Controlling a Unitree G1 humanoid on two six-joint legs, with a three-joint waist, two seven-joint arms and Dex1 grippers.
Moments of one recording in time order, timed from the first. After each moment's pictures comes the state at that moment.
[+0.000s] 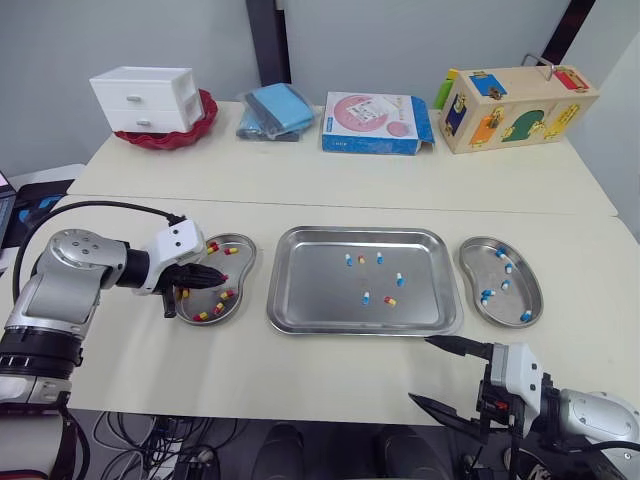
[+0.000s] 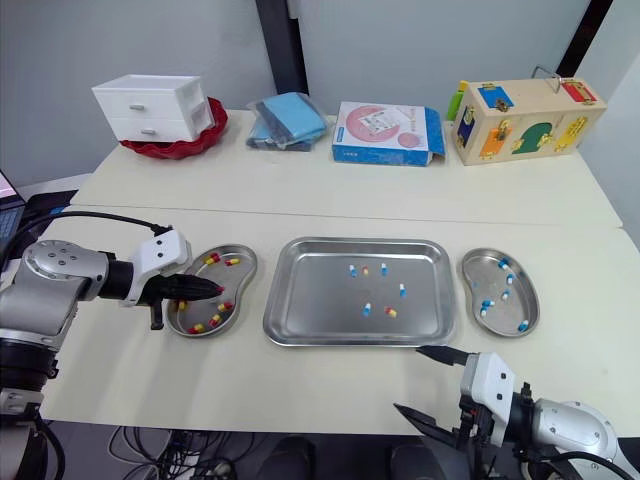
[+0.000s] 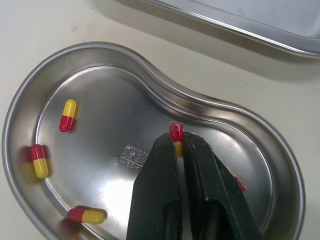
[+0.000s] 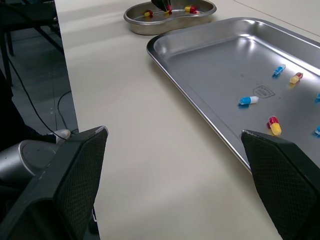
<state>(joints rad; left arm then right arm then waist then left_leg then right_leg) -0.52 0.98 -0.07 0.28 -0.09 0.28 -1.34 0.43 -0.70 -0.05 -0.65 0.42 0.14 0.90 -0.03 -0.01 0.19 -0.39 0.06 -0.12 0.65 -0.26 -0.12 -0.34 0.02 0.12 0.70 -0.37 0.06</state>
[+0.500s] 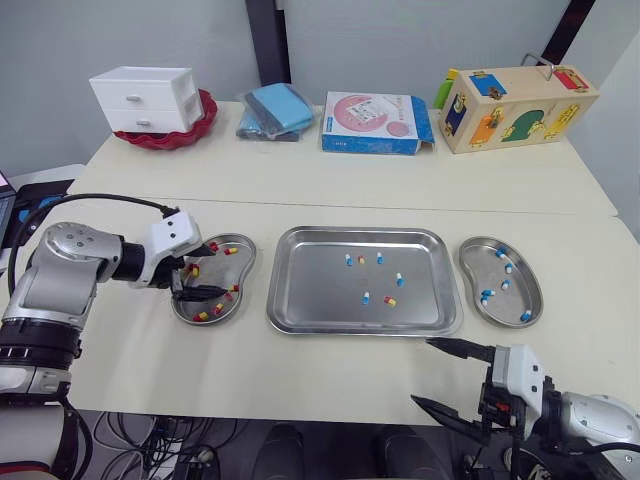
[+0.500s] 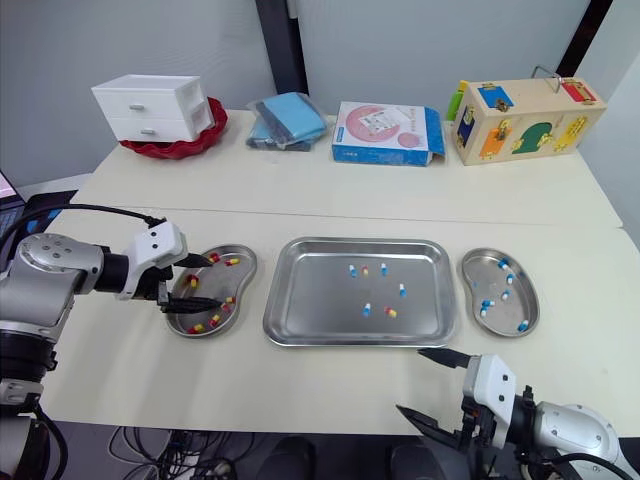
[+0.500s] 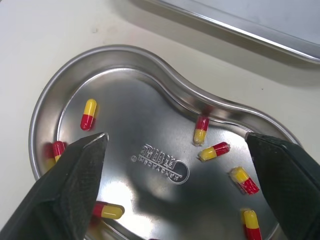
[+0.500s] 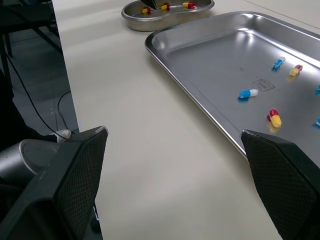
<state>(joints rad) -0.56 0.99 -0.07 0.36 -0.09 0.28 -1.34 0.47 -0.70 -0.09 -0.64 0.43 0.14 0.91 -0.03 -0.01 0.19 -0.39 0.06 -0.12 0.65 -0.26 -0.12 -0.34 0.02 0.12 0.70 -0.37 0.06</state>
